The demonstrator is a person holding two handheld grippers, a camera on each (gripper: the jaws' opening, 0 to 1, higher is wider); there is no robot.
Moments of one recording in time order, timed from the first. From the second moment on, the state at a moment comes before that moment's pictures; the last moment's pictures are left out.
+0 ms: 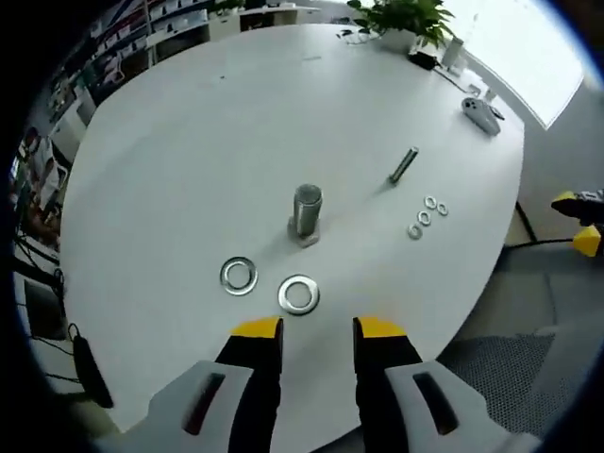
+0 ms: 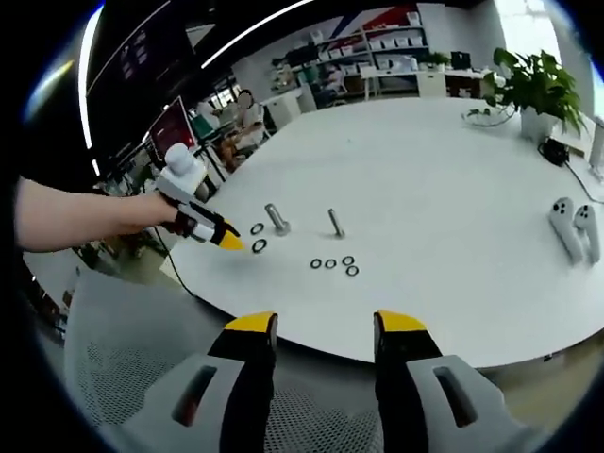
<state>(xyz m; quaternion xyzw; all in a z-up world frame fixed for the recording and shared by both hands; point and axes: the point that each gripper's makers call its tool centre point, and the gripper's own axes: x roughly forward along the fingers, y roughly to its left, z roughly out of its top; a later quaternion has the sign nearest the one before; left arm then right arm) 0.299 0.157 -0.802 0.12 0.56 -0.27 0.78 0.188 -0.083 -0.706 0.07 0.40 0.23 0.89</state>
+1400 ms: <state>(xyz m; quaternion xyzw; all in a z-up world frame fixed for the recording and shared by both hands) 0.315 0.150 -0.840 0.25 0.60 -0.28 0.71 0.191 -0.084 -0.705 0.09 0.39 0.22 0.89</state>
